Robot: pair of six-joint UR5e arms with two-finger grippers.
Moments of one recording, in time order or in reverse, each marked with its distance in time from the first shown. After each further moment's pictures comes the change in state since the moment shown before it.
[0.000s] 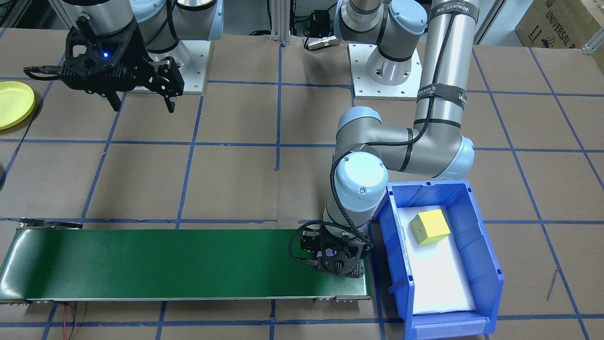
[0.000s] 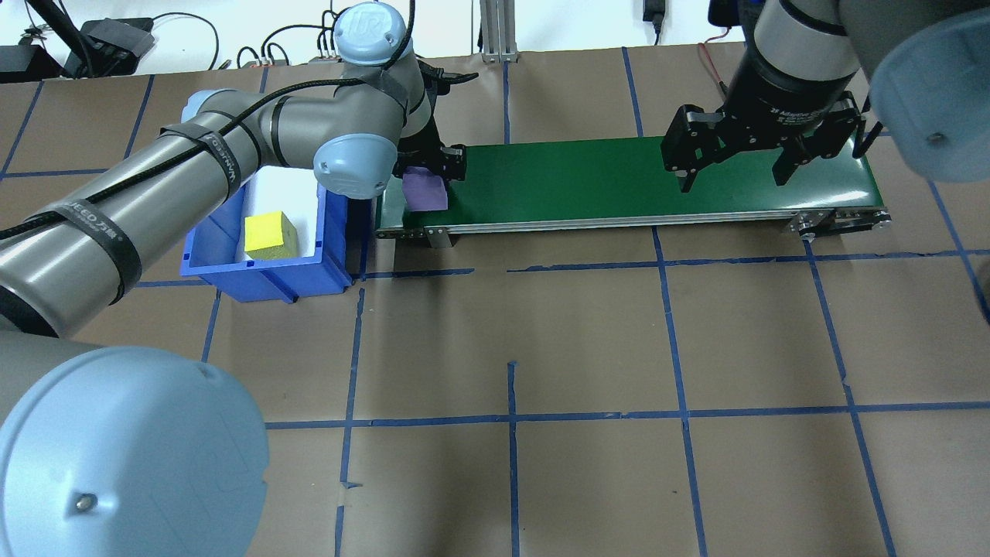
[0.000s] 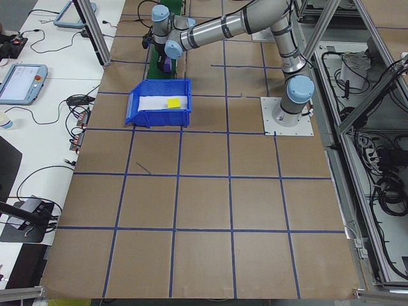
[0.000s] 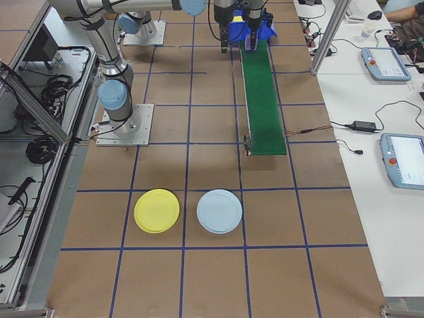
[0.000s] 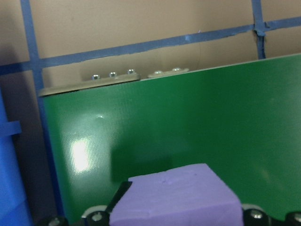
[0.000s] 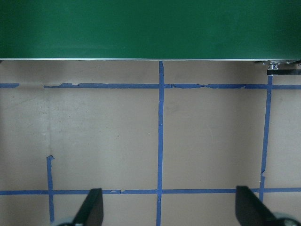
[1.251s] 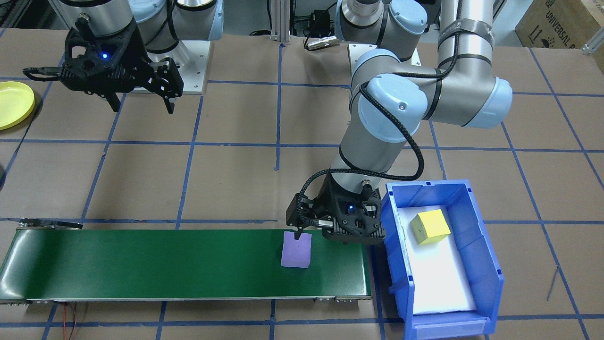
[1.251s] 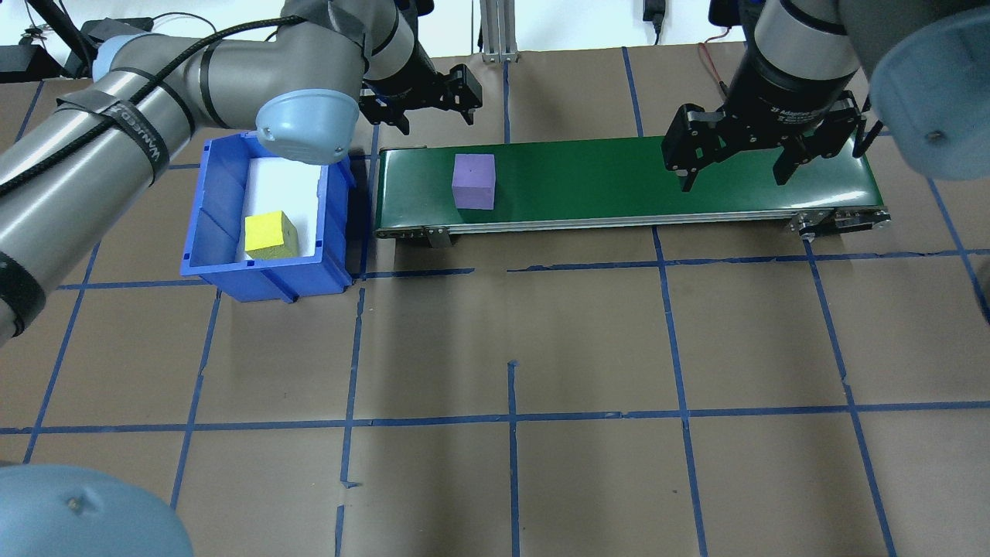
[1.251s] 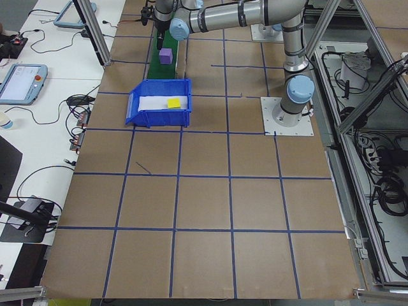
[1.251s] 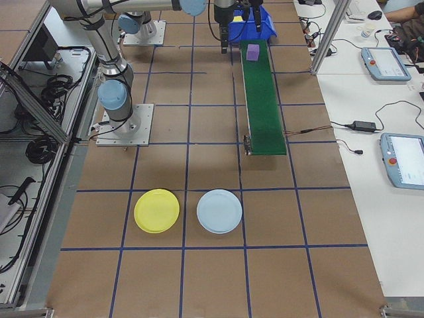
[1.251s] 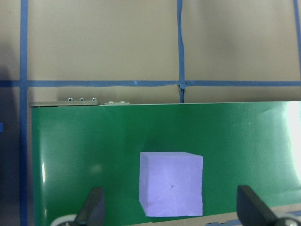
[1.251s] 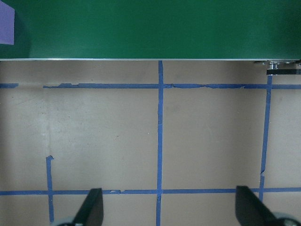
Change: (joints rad) left arm 0.026 0.178 0.026 -0.035 -0.151 -0.127; right arm -0.002 0.001 0.000 0.000 0.000 0.000
